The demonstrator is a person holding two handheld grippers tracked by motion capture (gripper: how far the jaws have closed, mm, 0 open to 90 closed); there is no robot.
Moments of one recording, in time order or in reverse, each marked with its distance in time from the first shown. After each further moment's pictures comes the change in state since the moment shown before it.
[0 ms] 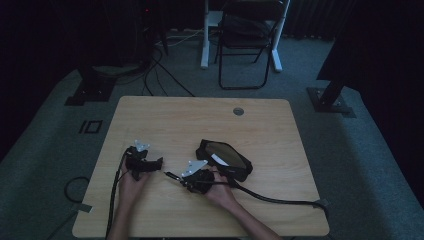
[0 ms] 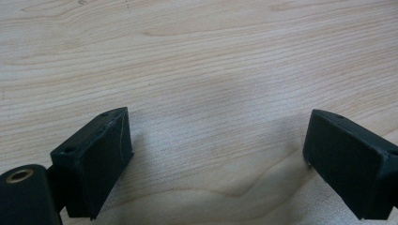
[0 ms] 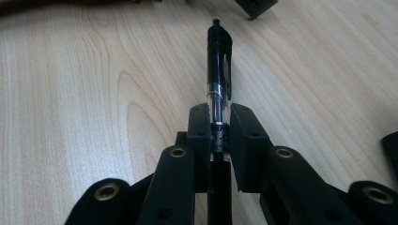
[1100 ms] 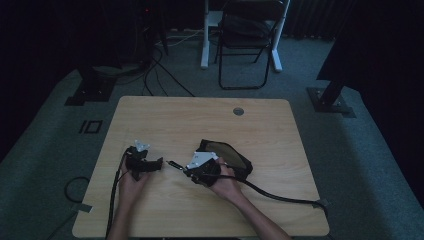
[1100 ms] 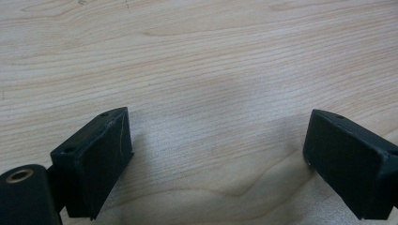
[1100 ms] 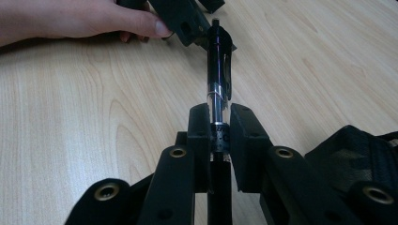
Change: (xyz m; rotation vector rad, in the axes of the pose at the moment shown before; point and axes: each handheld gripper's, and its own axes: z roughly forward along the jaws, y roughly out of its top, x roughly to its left) left arm 0.000 0.000 0.000 0.000 0.000 0.000; right arm -0.012 0.019 -0.040 -0.068 -0.058 -0.041
